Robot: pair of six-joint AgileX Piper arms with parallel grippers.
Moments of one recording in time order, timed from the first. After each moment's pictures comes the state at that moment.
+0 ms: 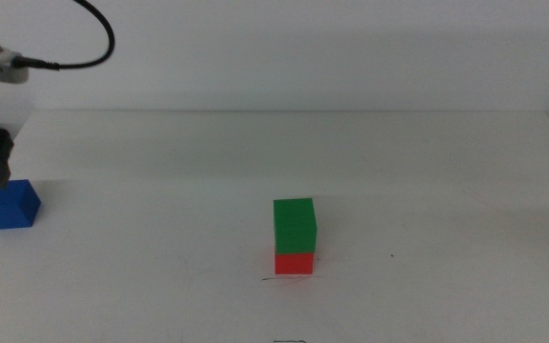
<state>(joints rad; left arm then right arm) 0.16 1.49 -1.27 0.05 1.03 0.22 0.57 0.50 -1.01 0.14 1.02 -0.20</state>
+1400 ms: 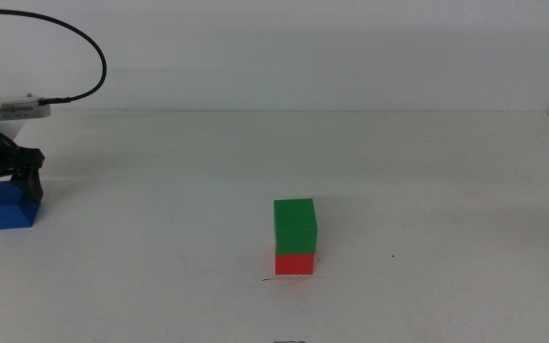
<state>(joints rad) 0.30 2.16 -1.73 -0.13 1.10 0.33 0.57 0.50 -1.01 0.14 1.02 -0.20</state>
